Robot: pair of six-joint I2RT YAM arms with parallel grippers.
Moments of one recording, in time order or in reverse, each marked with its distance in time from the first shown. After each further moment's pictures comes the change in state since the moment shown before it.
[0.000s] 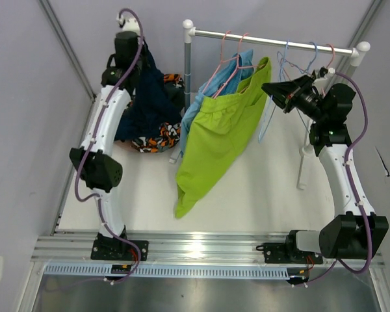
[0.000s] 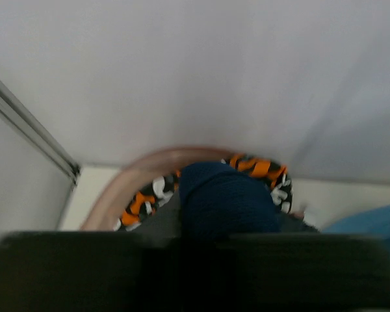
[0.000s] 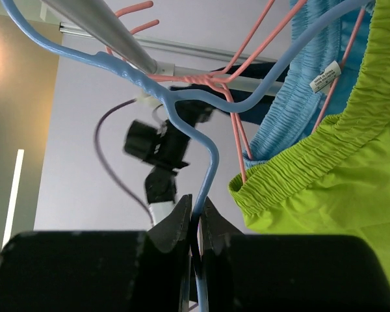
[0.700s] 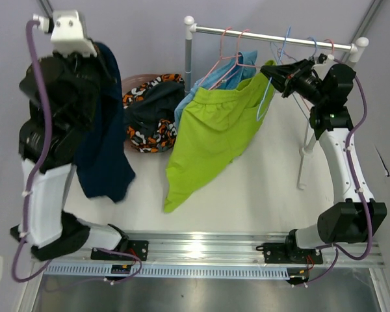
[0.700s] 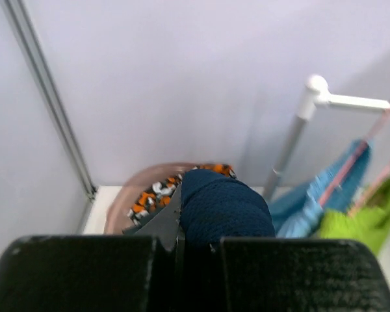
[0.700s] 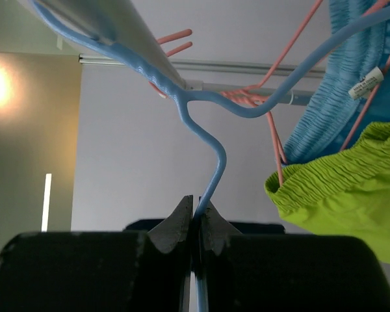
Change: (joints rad) left arm -0.425 -0.685 -0.154 -0.241 -0.312 0.075; right arm 0.034 0.130 0.264 -0.144 0.056 0.098
